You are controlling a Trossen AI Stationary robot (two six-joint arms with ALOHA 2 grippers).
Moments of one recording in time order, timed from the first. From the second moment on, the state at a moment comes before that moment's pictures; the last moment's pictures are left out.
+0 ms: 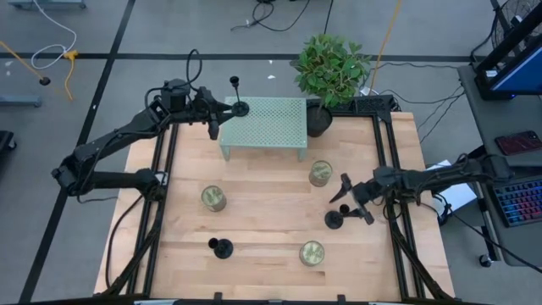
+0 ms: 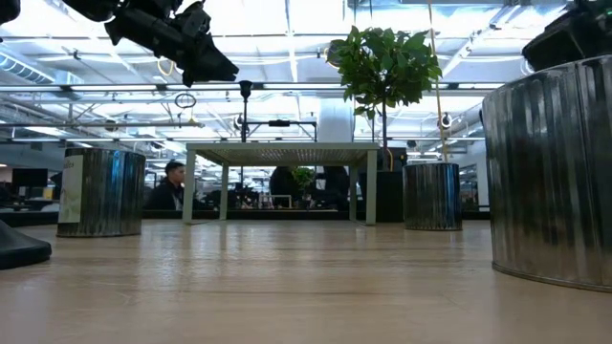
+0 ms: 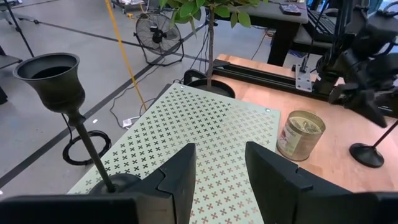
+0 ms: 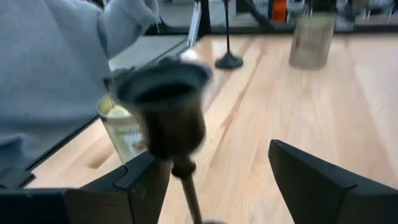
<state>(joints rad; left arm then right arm) 0.76 1.09 0.91 -0.16 0.42 0.10 0.05 0.63 0.02 0.37 -0.39 0.03</state>
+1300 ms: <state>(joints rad) 0.75 1.09 0.91 -0.16 0.42 0.07 0.07 0.87 0.15 1.15 0.21 0.01</state>
